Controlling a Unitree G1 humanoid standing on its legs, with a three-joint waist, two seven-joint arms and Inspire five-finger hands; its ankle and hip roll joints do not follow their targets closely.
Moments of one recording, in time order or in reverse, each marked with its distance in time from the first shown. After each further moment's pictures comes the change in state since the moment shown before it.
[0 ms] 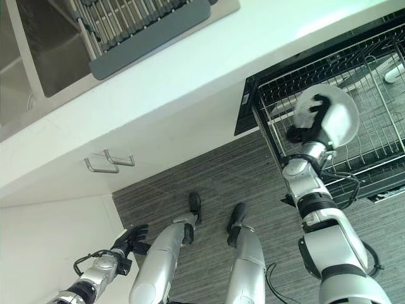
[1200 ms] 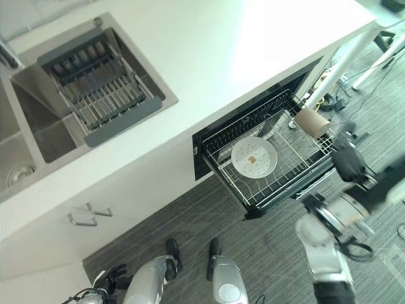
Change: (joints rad) left arm 0.239 -0.060 0.241 0.115 0.050 -0.004 0.042; right arm 0.917 0.114 -0.585 -0.975 -0.219 -0.343 -0.596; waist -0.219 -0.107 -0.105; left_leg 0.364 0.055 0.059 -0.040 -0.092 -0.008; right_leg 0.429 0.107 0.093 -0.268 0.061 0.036
